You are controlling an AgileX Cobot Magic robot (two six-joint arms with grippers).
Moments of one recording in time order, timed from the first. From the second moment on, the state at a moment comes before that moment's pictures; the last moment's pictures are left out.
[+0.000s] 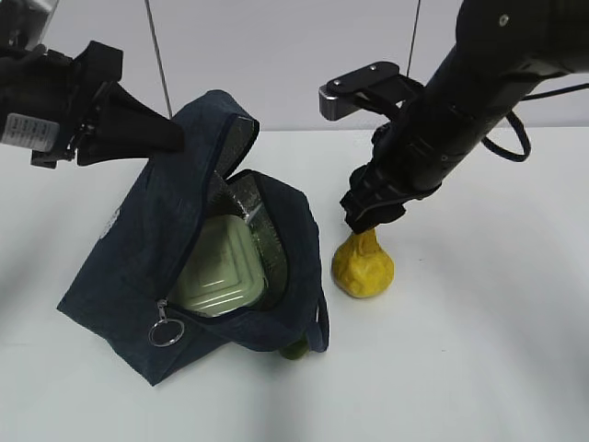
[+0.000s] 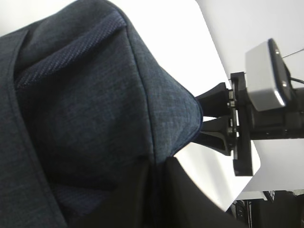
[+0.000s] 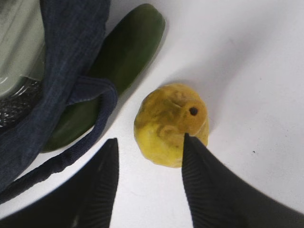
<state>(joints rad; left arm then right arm) -0.16 1.46 -0.99 -1.18 0.85 0.70 0.37 1.79 -1.34 0.22 0.80 -0.44</state>
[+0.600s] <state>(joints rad) -0.16 1.46 -0.99 -1.18 0.85 0.70 0.37 1.88 -1.34 0.21 0.74 -0.39</state>
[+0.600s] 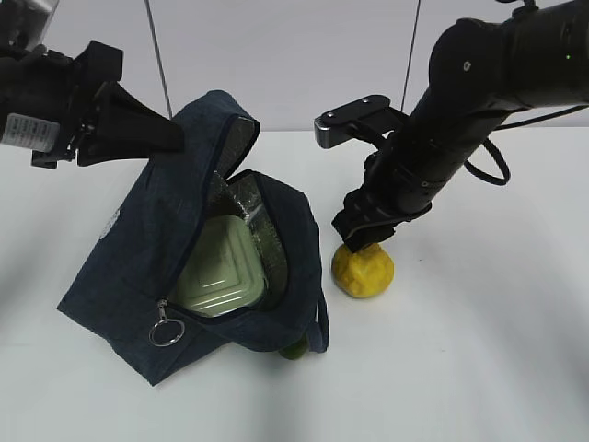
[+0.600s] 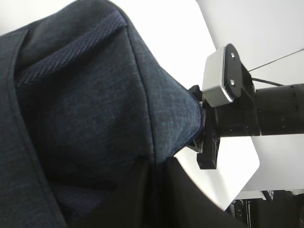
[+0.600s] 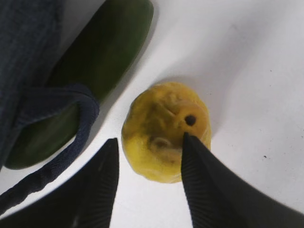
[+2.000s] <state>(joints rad) -0.16 1.46 -0.99 -1.18 0.86 0.70 0.37 1.91 -1.34 0.10 0.67 -0.28</state>
